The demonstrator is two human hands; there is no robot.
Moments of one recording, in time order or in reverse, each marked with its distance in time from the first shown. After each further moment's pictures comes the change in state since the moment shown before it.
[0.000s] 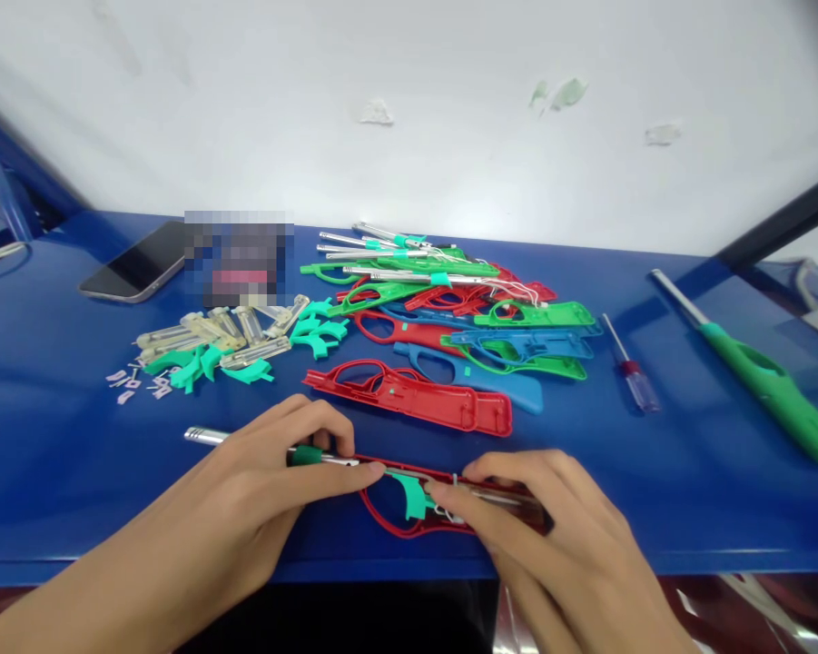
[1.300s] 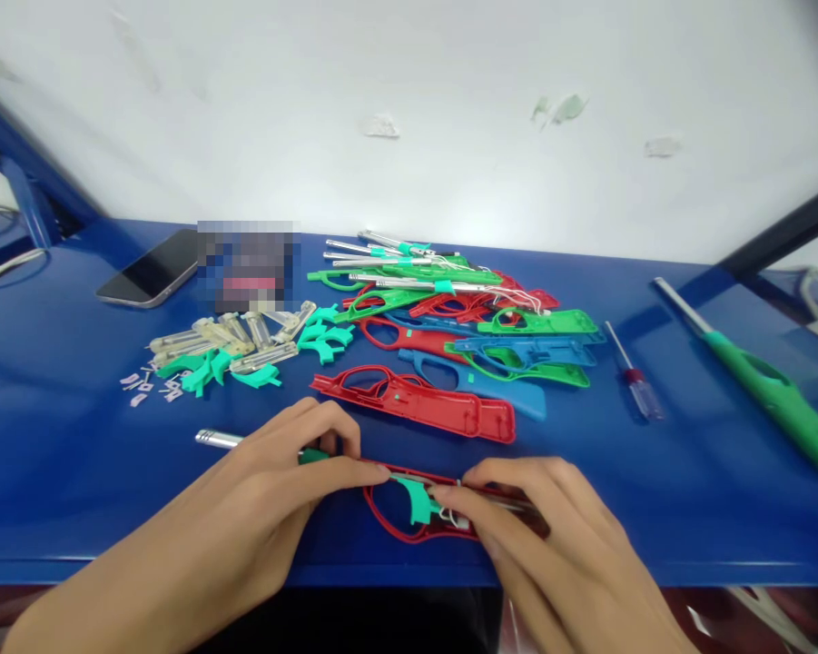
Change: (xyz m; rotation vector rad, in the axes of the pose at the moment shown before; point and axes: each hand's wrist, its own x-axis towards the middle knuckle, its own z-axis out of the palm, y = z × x) left_hand -0.007 0.000 0.002 -0.090 -0.073 -0.061; right_hand -0.005 0.002 0.001 -0.010 -0.062 -0.011
